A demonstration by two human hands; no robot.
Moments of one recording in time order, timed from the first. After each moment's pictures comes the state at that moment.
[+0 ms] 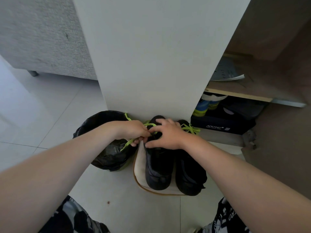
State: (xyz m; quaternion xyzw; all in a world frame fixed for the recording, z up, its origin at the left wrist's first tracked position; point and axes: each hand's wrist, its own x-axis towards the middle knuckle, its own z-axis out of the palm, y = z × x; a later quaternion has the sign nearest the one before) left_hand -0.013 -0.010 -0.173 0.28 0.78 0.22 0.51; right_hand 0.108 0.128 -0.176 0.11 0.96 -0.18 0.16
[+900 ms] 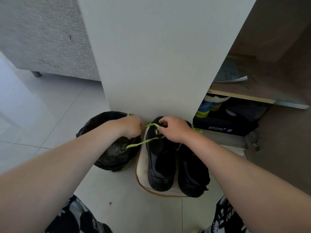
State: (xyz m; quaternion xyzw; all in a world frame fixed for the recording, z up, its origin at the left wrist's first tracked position) left_hand -0.032 -0.013 -0.174 0.37 0.86 0.08 0.34; right_hand 0.092 0.141 -0.177 0.21 0.95 -0.24 0.07
